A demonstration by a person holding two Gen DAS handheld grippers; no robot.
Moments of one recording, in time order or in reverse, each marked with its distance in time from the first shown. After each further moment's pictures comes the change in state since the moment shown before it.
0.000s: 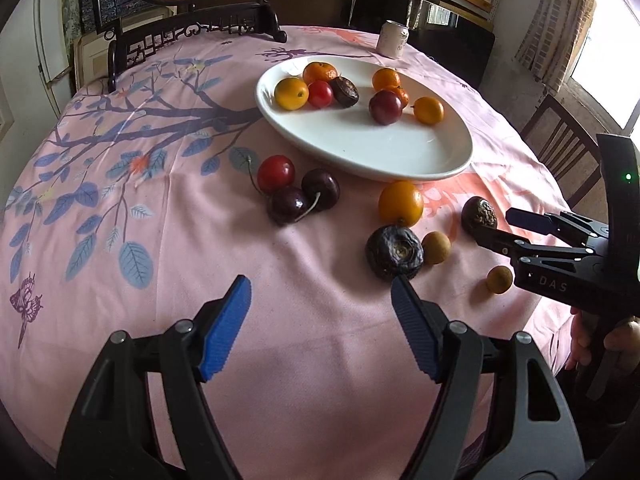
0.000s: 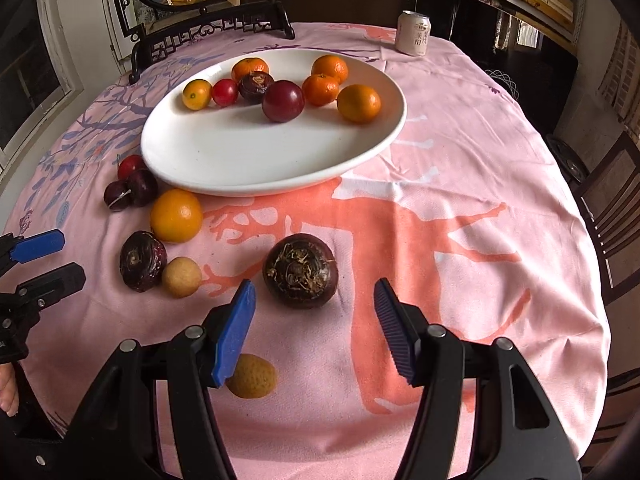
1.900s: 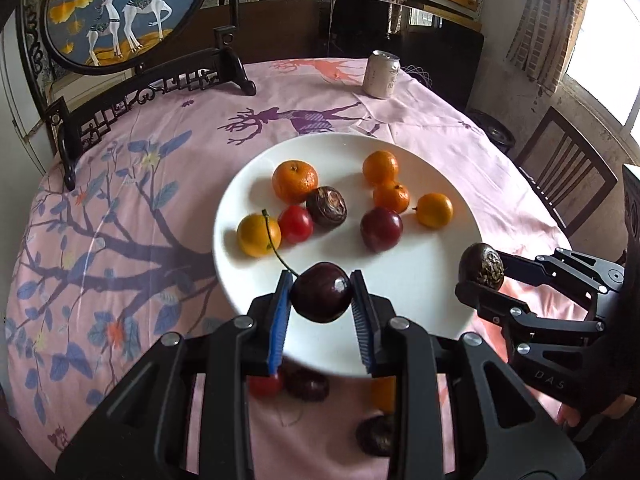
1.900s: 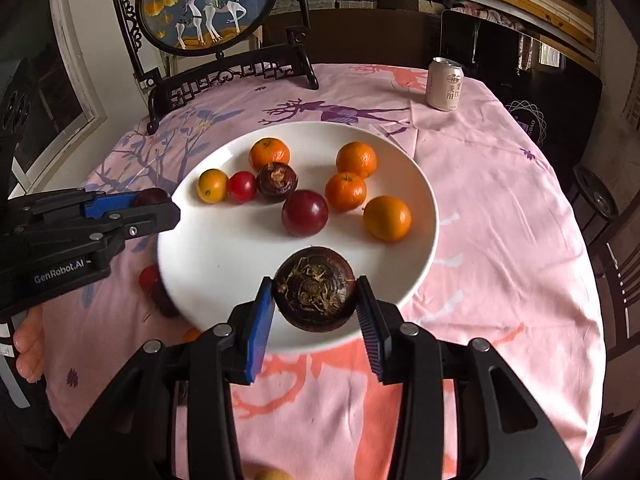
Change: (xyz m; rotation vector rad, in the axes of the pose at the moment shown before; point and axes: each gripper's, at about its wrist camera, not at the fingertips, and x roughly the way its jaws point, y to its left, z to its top) left arm 0.052 -0.023 0.148 0.097 -0.010 -0.006; right arm 0.007 -0.004 0.093 -0.026 -0.091 0.094
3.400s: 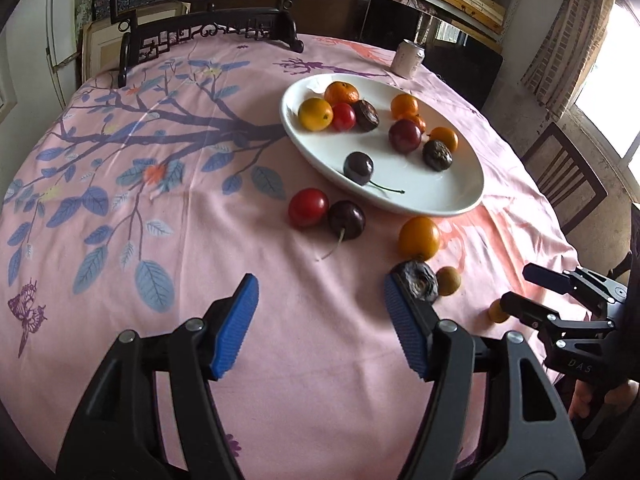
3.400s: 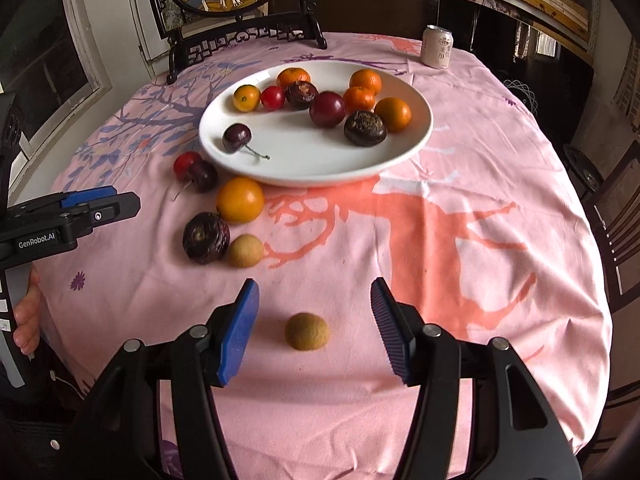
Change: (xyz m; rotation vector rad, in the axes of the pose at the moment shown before) left arm -0.057 0.027 -0.134 -0.151 -0.011 -0.032; right arm -0.050 0.030 -0.109 -0.009 0.077 -0.017
